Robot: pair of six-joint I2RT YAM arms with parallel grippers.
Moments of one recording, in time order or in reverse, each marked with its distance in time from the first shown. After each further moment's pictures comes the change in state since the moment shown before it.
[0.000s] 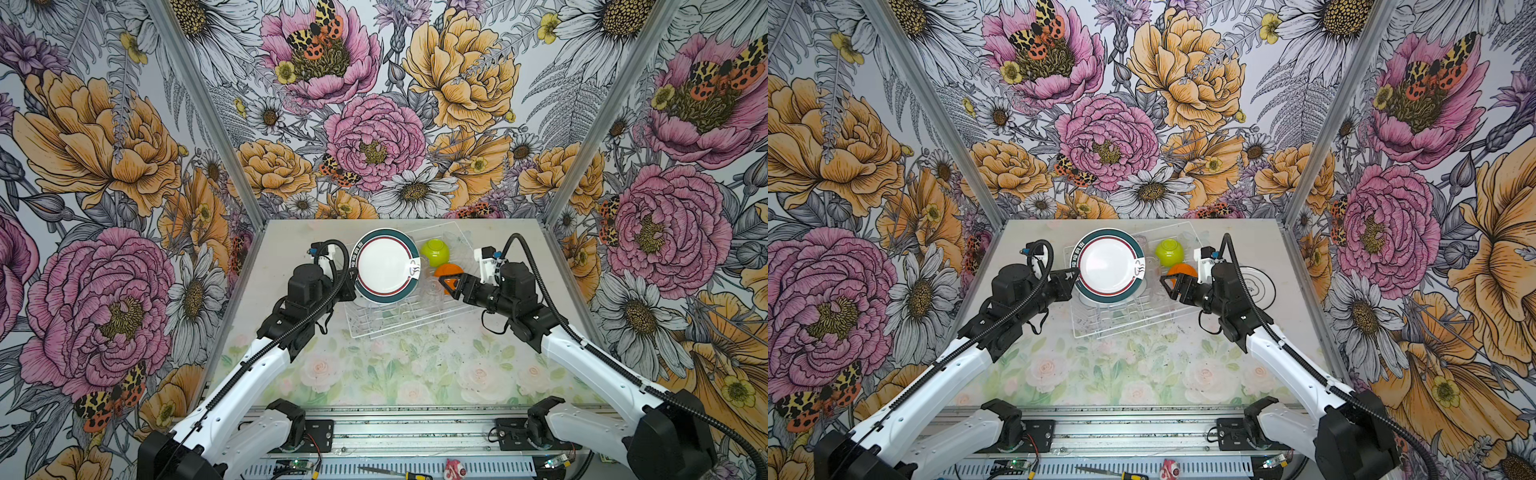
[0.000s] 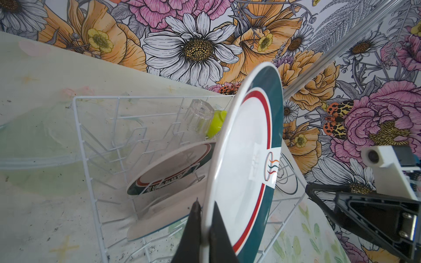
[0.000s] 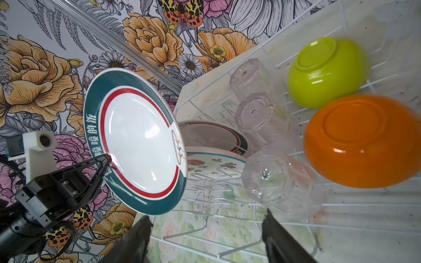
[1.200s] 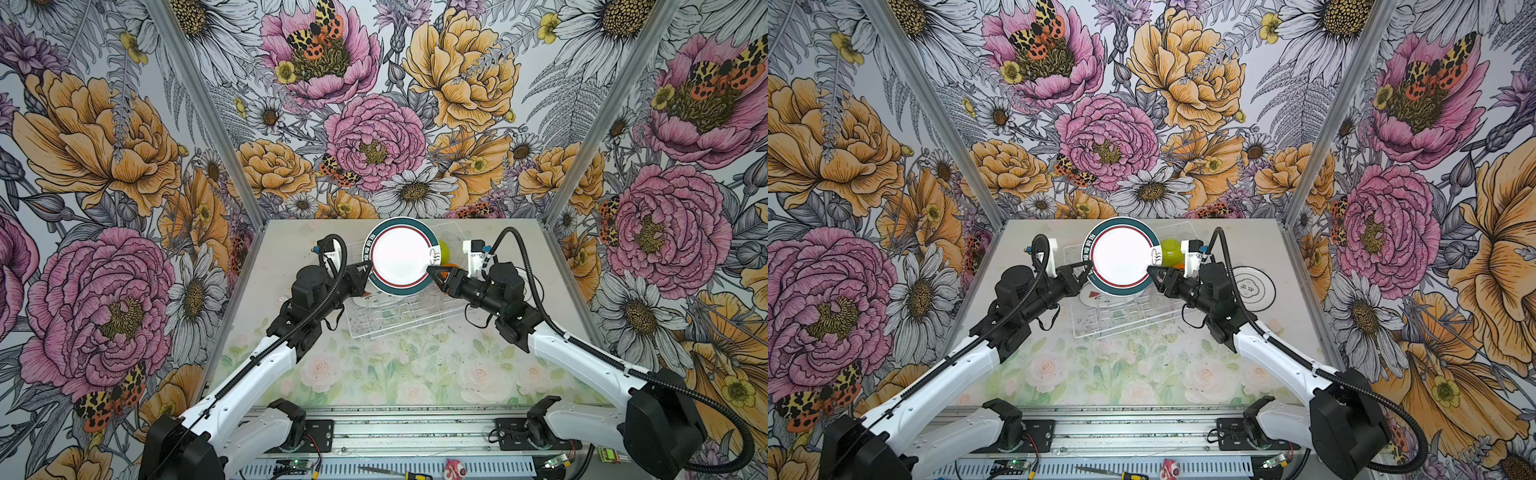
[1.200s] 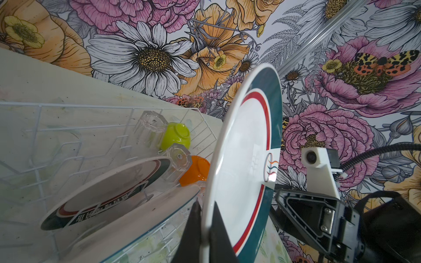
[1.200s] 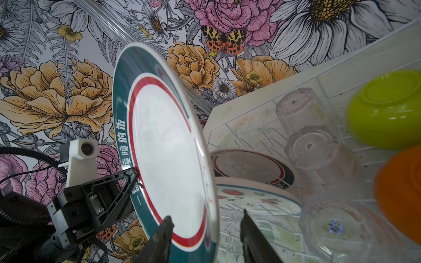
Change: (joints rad) left arm -0.054 0.027 -0.059 0.277 0.092 -0.155; right arm 0.107 0.077 -0.002 0.280 0.076 0.071
